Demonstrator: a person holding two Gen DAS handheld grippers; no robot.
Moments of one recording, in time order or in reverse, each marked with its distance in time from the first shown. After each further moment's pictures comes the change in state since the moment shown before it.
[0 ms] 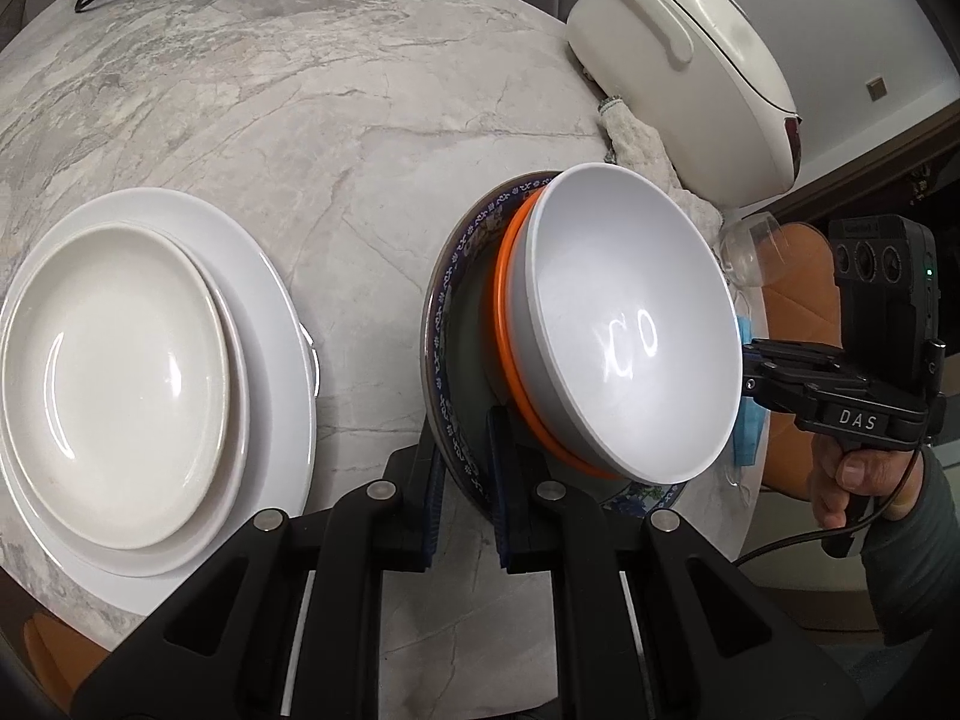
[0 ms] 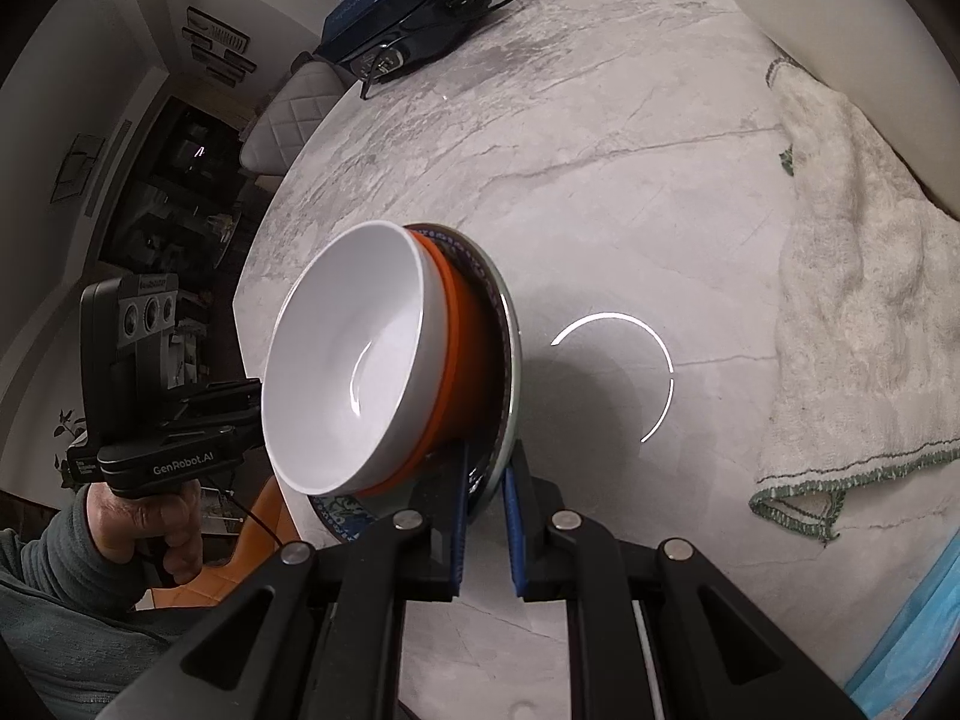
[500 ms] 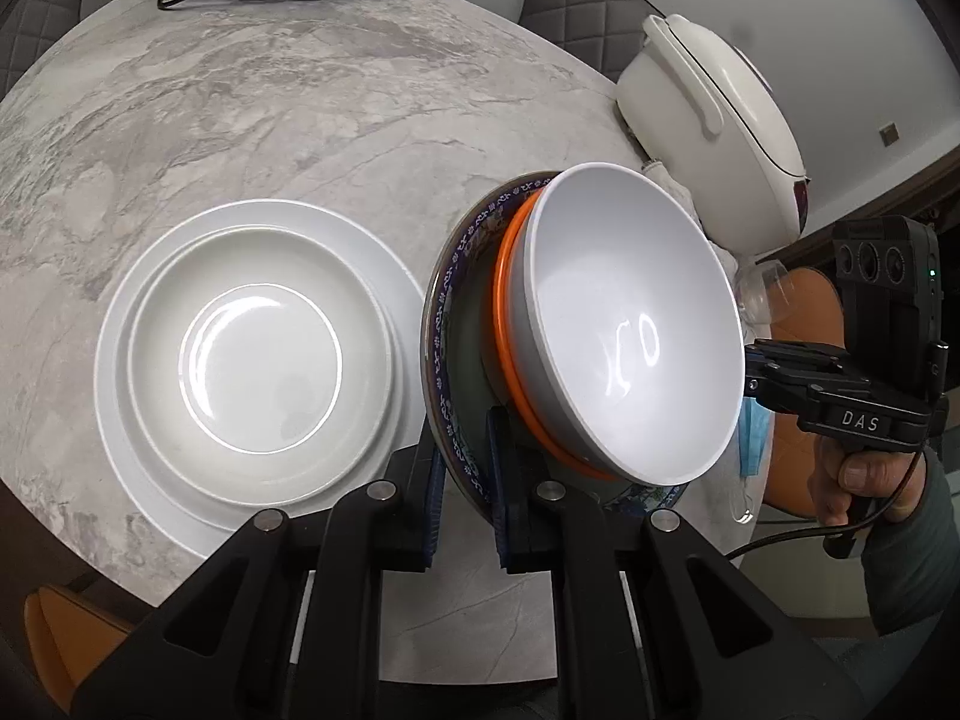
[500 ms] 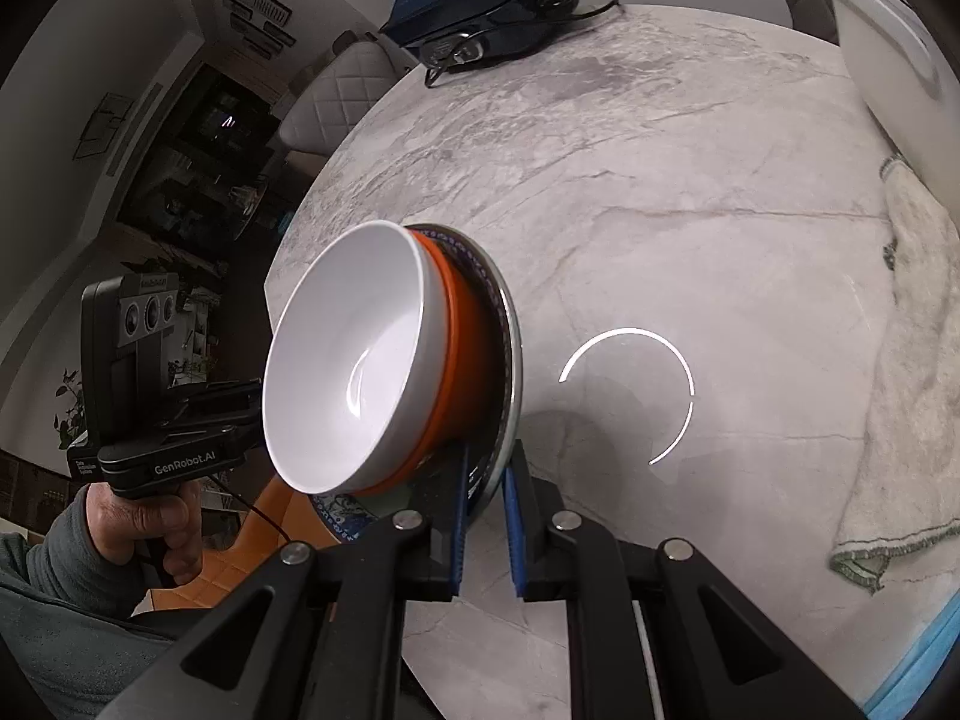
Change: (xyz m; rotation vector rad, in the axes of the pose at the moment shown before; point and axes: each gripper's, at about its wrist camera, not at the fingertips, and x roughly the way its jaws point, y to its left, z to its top) left arm -0.079 0.061 -0.021 -0.078 -0.081 0.039; right arm 0.023 0.079 0.029 -0.104 0.019 0.021
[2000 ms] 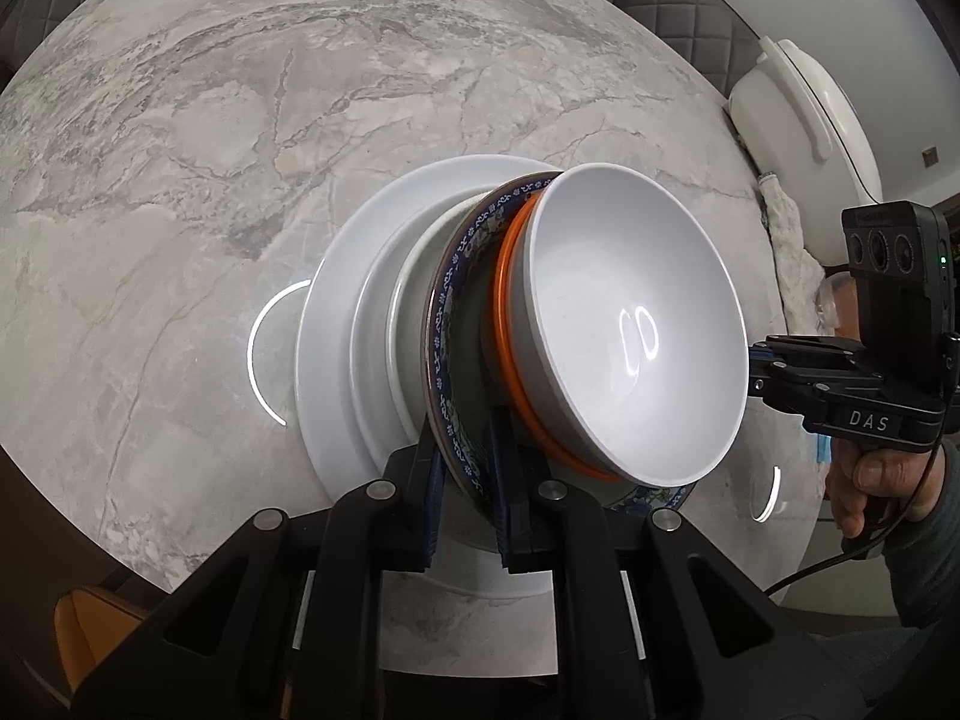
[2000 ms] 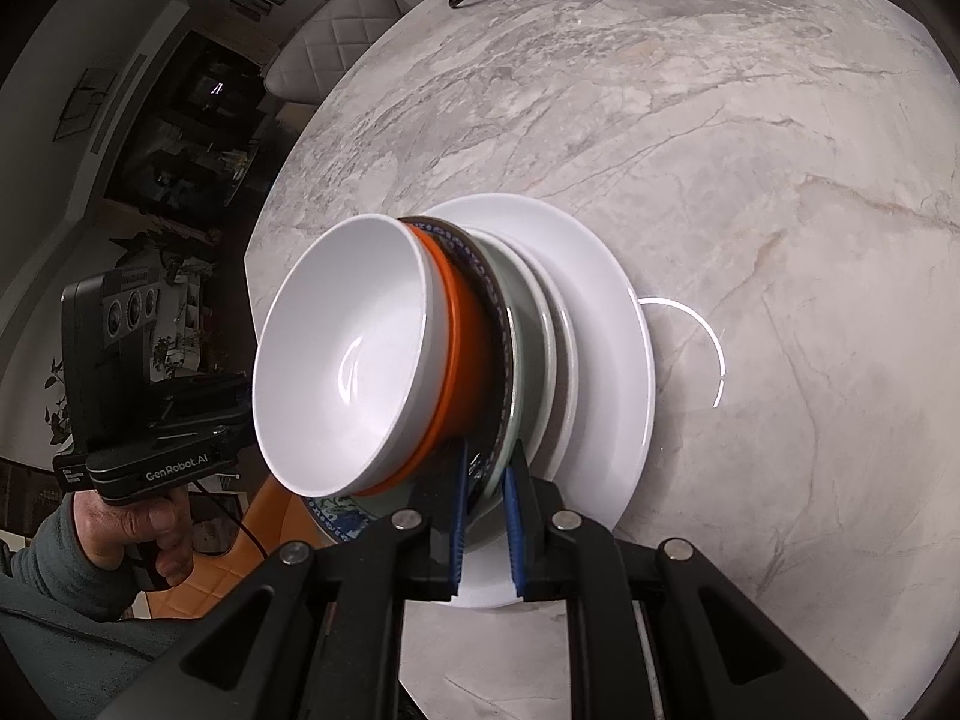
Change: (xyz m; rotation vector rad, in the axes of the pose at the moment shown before) left arm 0.016 0.158 0.007 -0.060 0.058 0.064; right arm 0.142 0.057 0.040 0.014 0.110 -0.009
